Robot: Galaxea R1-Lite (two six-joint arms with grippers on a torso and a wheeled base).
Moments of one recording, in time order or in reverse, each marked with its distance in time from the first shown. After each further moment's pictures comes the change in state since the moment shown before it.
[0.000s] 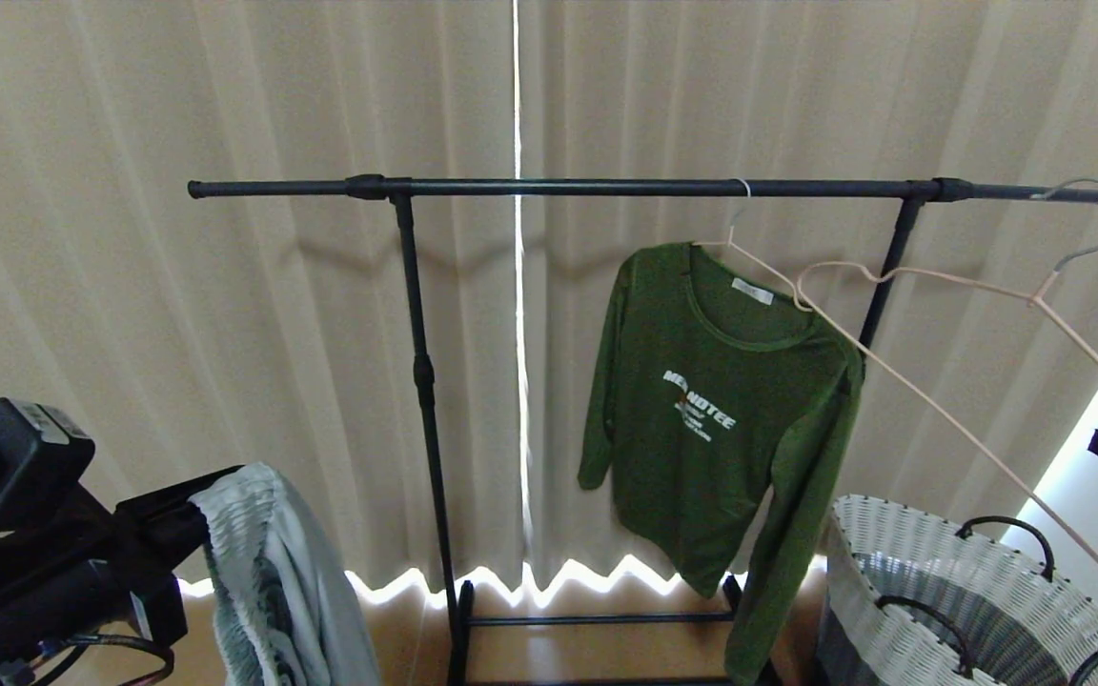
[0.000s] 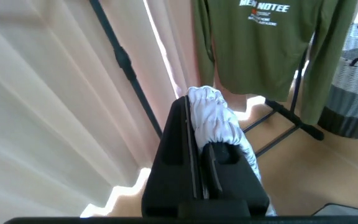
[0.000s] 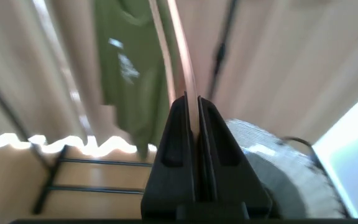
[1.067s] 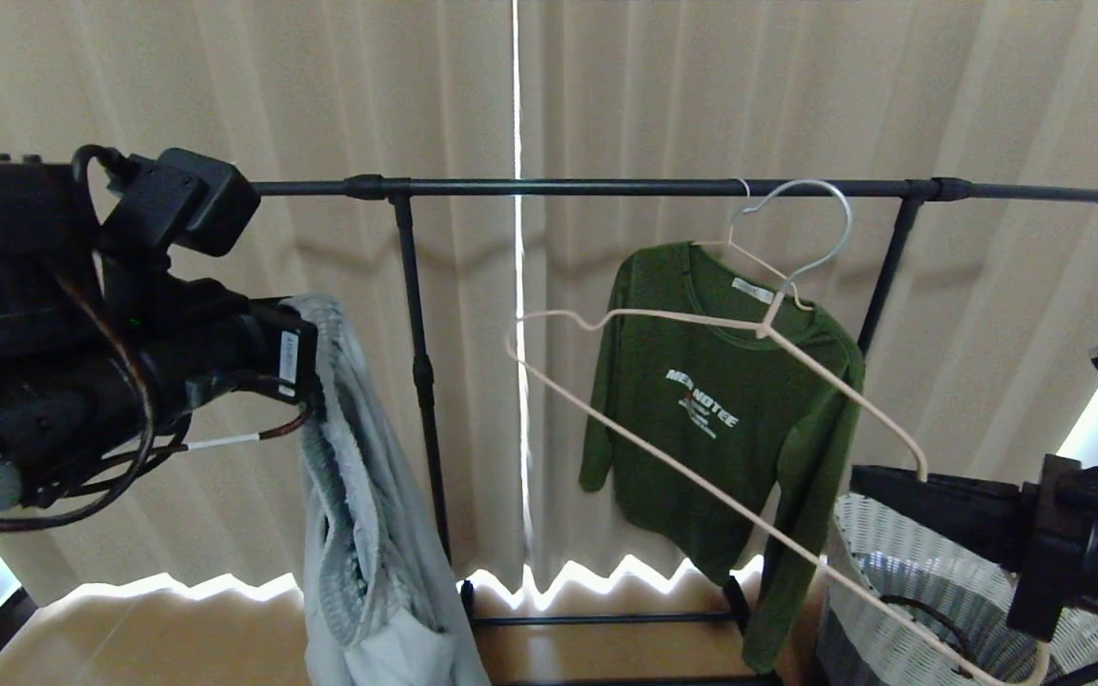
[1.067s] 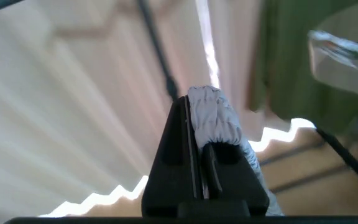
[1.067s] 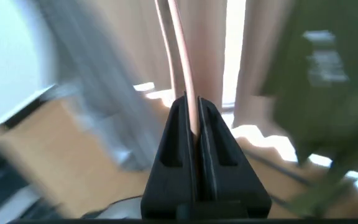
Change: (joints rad) left arm -0.217 0.273 -0.655 0.405 0.517 -0.075; right arm 0.699 0.113 -0.150 0.127 -0.003 0.234
